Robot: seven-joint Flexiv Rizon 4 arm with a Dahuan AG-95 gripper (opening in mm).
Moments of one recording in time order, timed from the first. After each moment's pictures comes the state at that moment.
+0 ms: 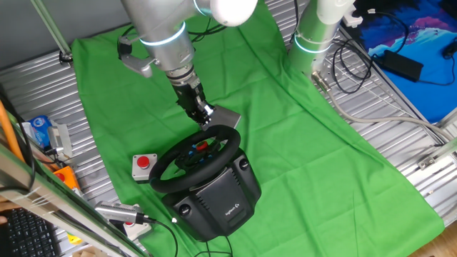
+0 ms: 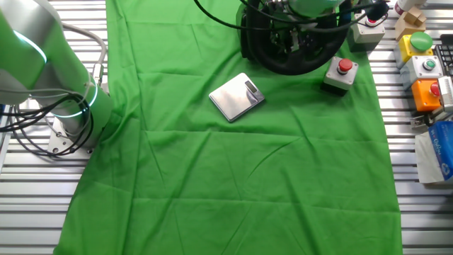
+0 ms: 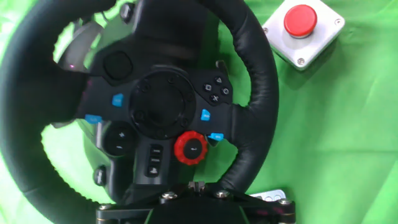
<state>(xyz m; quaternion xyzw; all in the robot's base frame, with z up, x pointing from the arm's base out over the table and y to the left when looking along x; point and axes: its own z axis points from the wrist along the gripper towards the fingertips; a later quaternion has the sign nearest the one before) 0.476 0.137 0.170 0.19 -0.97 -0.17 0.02</state>
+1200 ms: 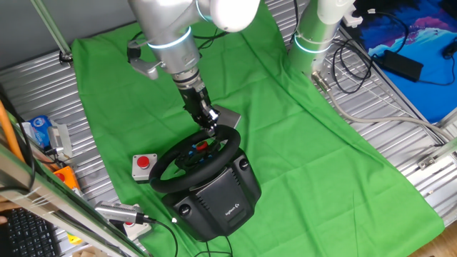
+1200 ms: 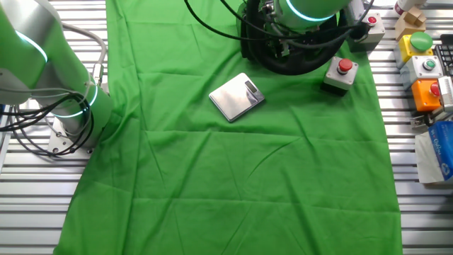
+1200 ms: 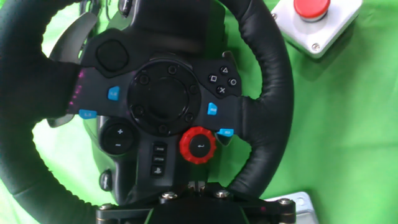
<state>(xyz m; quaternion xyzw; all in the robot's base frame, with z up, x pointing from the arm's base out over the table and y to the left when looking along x) 0.462 0.156 0.148 0.16 -0.96 -0.22 0.01</state>
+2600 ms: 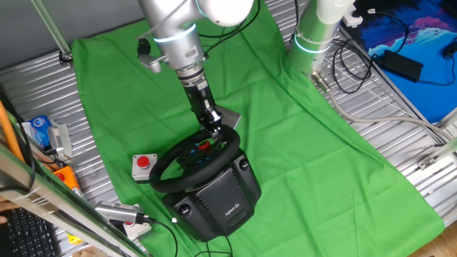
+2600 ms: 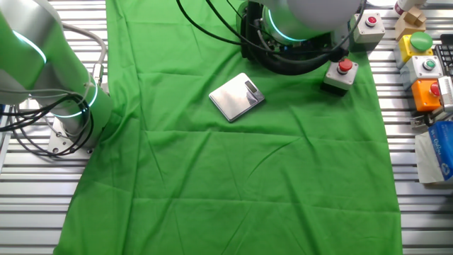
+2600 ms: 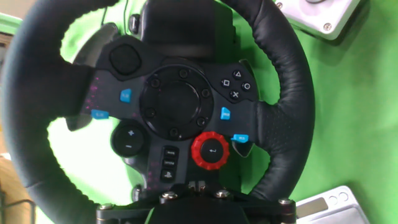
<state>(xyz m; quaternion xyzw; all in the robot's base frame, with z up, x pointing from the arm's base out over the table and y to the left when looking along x) 0.460 0.173 0.159 0.08 -0.95 -0.29 0.00</state>
